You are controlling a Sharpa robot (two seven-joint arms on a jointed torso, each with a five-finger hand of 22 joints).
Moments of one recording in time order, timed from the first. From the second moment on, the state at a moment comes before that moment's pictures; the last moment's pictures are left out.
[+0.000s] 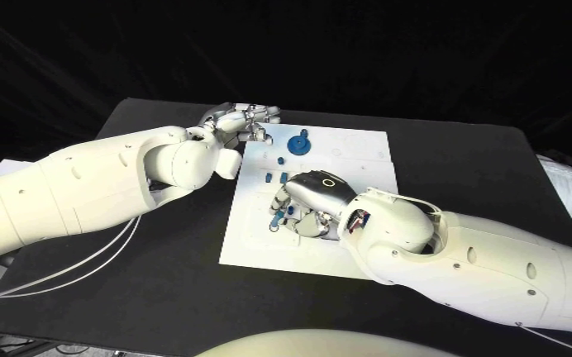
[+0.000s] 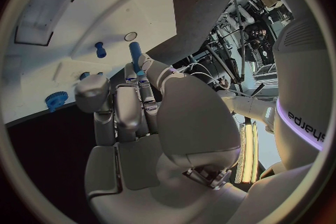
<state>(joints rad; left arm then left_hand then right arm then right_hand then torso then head) 1.22 -0.84 -0.02 1.49 0.05 -0.30 0.20 1.29 -0.11 0.40 0.02 0.05 1.04 0.17 0.13 0.08 1.12 0.10 0.24 0.11 1.24 0.02 0.82 0.61 0.16 1.26 0.11 0.39 0.82 1.04 -0.64 -0.03 1.75 -1.72 -0.29 -0.22 1.39 -0.06 0.47 -0.08 0.04 1.14 0.13 0.13 0.10 1.16 0.08 0.21 0.07 1.47 -0.03 1.20 1.11 0.13 1.33 0.07 1.16 0.89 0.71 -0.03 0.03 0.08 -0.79</state>
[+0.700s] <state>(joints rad) 1.22 -0.84 -0.02 1.49 0.05 -0.29 0.20 1.29 -0.11 0.40 0.02 0.05 1.04 0.17 0.13 0.08 1.12 0.10 0.24 0.11 1.24 0.02 0.82 0.61 0.16 1.26 0.11 0.39 0.82 1.02 -0.60 -0.03 1.71 -1.73 -0.26 -0.21 1.39 -0.06 0.47 -0.08 0.05 1.14 0.13 0.13 0.10 1.16 0.08 0.21 0.07 1.47 -0.03 1.20 1.11 0.13 1.33 0.07 1.16 0.89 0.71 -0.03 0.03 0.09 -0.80</state>
